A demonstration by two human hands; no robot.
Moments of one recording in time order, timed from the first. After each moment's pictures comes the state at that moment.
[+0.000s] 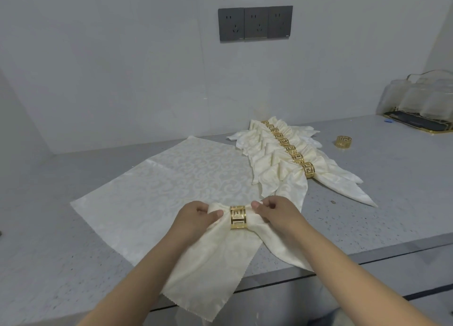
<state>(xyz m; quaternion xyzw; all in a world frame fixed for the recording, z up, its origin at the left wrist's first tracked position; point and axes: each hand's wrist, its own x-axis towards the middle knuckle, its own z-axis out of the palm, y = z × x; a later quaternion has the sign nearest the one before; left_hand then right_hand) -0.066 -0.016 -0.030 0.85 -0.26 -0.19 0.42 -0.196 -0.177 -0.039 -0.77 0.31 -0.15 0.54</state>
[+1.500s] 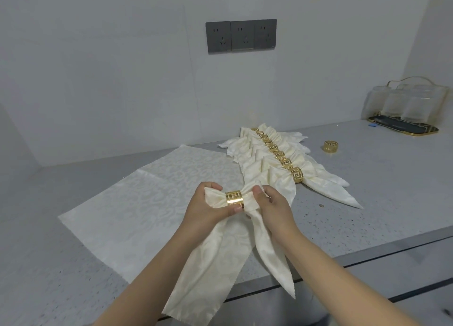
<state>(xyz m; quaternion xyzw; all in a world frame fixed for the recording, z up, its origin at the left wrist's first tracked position) -0.089 -0.046 -0.010 0.70 -0.32 -0.18 0.61 -0.189 -0.176 -0.036 -0.68 0.24 -0.35 0.60</state>
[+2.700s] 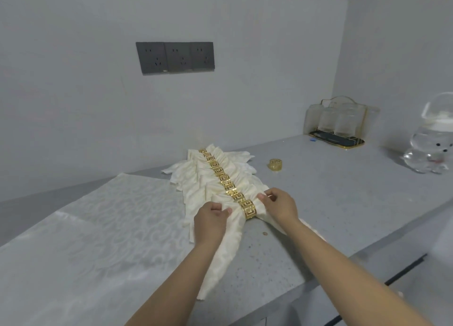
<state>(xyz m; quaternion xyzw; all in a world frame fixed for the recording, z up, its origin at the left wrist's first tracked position) -0.123 -0.232 -0.042 0.79 -0.26 -0.13 0.54 -0.239 -0.366 -0.045 -0.76 0.45 -0.32 0.35</state>
